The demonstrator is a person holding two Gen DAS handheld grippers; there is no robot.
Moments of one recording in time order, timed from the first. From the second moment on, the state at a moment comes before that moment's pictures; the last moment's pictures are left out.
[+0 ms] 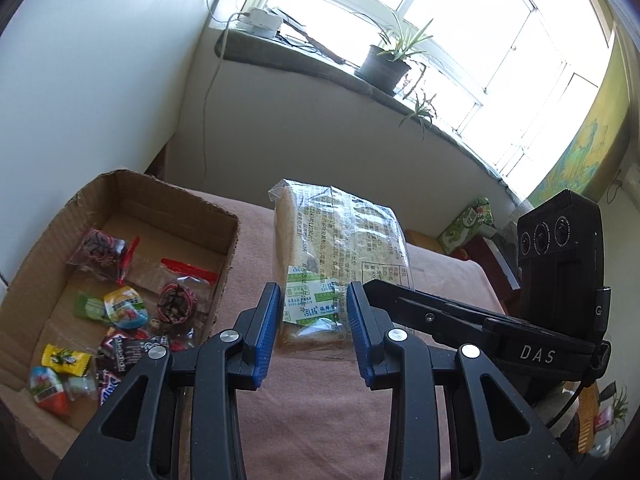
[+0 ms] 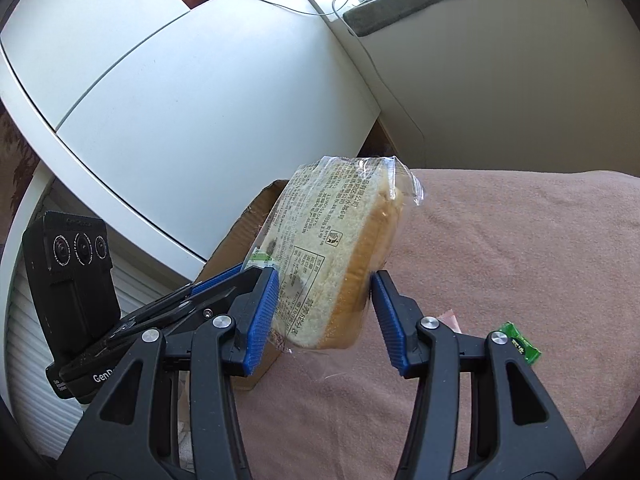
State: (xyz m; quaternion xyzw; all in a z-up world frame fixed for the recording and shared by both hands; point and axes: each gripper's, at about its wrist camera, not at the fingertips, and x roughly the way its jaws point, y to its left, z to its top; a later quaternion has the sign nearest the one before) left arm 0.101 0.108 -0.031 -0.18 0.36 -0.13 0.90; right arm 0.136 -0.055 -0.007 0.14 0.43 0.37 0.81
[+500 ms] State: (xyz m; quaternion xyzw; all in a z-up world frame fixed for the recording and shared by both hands) left arm 0.060 0.184 -0.041 -0.21 0.36 -0.05 0.91; right arm 0.121 0.047 -0.019 0.10 0.45 0.43 0.78
